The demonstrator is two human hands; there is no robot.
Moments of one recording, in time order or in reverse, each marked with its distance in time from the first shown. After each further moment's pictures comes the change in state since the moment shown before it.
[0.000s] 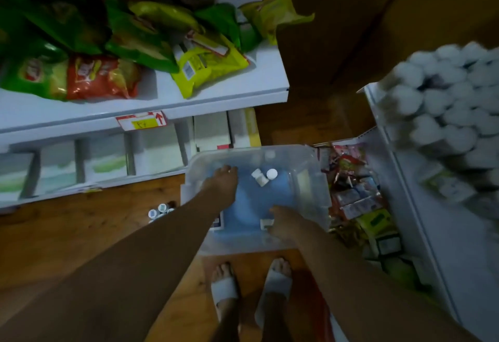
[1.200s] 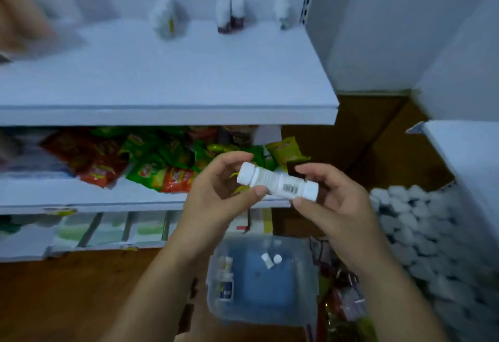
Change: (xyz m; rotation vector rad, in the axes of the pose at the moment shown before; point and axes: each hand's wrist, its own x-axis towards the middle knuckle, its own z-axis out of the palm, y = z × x) left_hand -0.326 0.084 -0.309 -1.524 0.701 0.584; right_hand -0.358 -0.166 -0.263 0.857 0.517 -0.936
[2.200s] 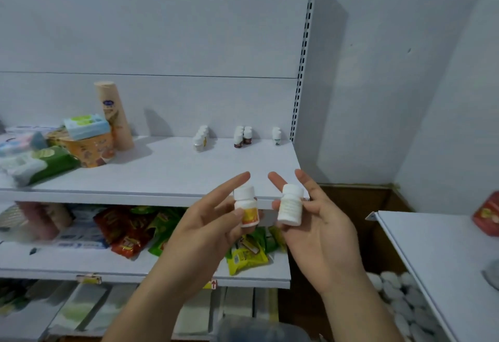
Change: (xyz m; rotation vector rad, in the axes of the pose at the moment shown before) left_hand -0.060 0.171 0.057 -0.166 -0.088 0.111; right_hand -0.022 -0.175 0.017 0.945 -0.139 0.091
